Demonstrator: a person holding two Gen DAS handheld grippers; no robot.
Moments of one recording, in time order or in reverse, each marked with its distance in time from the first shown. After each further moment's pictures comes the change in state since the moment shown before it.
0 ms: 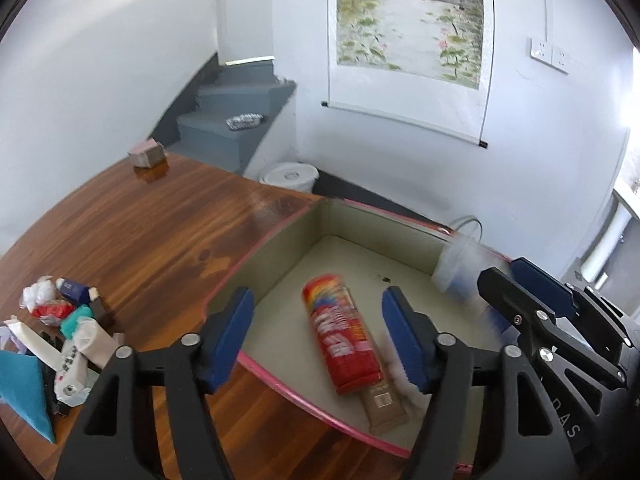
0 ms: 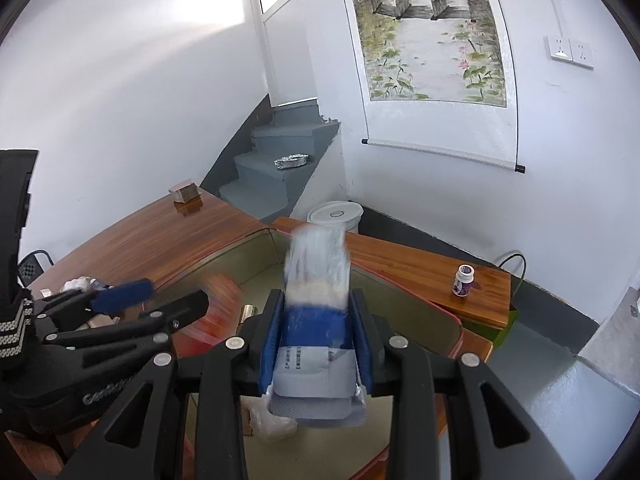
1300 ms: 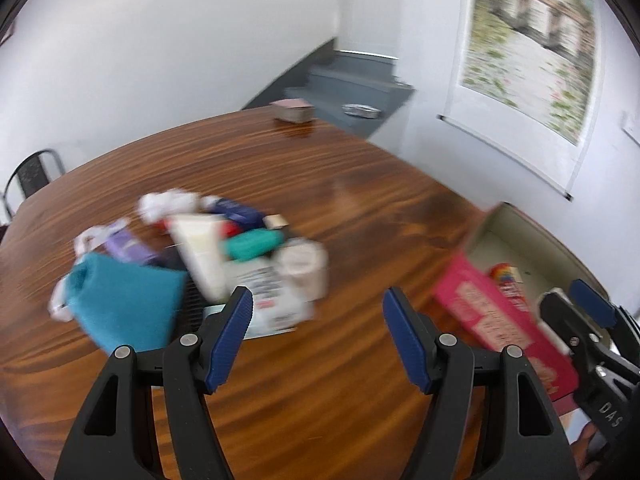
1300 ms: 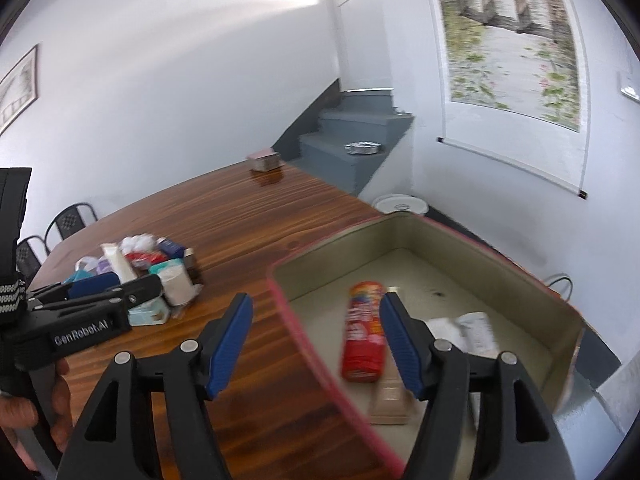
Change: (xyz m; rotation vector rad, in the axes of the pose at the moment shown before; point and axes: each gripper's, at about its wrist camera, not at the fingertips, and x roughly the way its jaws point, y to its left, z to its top) left arm -0.059 0.171 -0.063 -0.293 0.030 0.233; right arm 0.004 0.112 -0.020 -0.165 0.064 0.199
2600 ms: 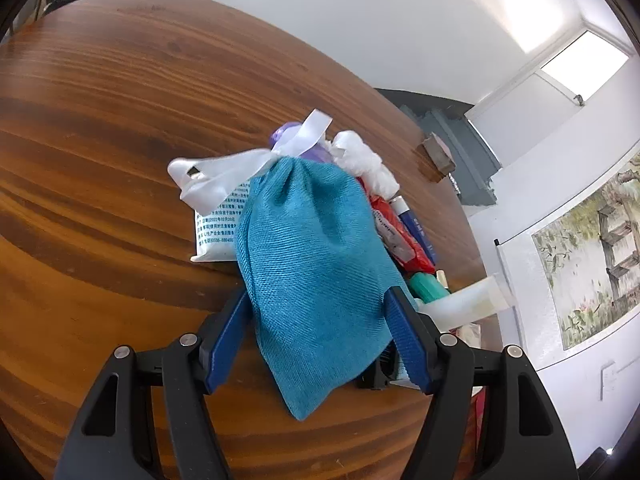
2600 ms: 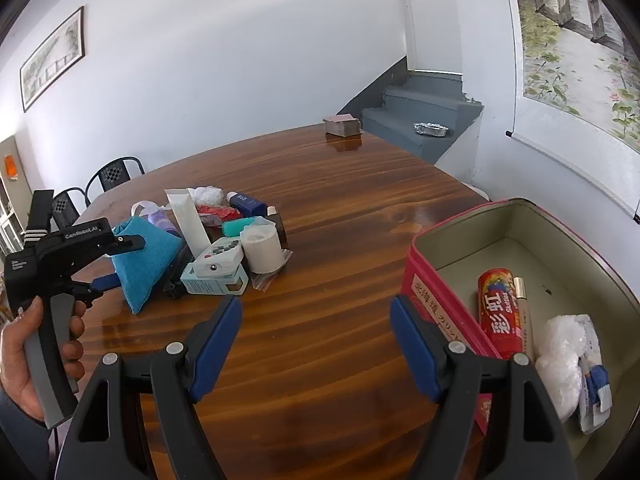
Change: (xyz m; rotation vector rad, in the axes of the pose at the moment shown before) left arm 0.048 0.195 -0.041 -0.753 0.053 -0.095; right arm 0.037 0.071 -0.015 -0.113 0.100 0.149
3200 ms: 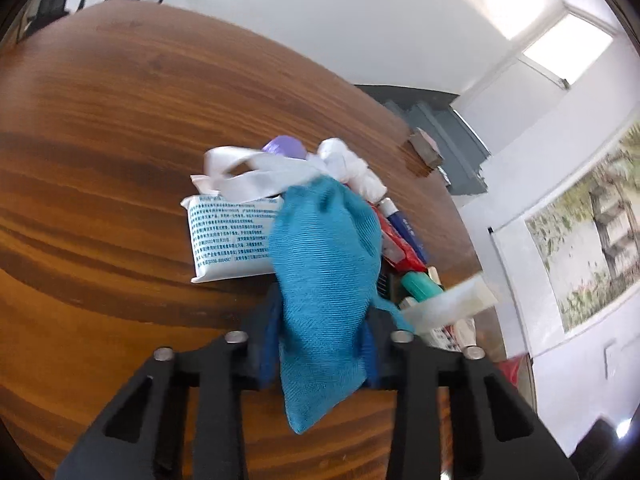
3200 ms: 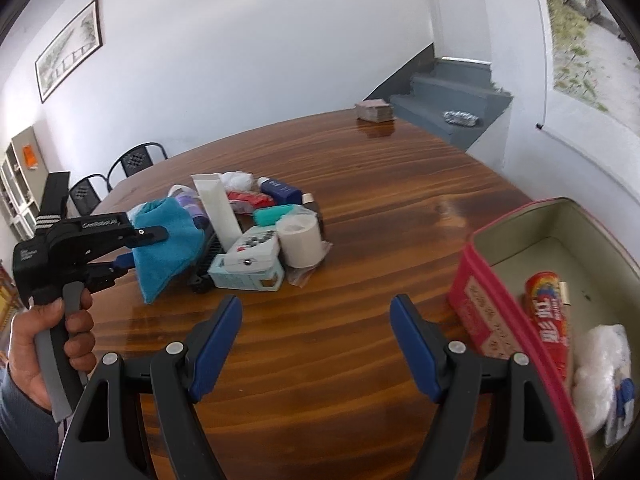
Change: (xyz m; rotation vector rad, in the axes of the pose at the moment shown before) left arm -0.015 -0.004 0.005 0.100 0.001 -0.025; right arm 0.025 0.021 0.007 -0.024 0.063 0.106
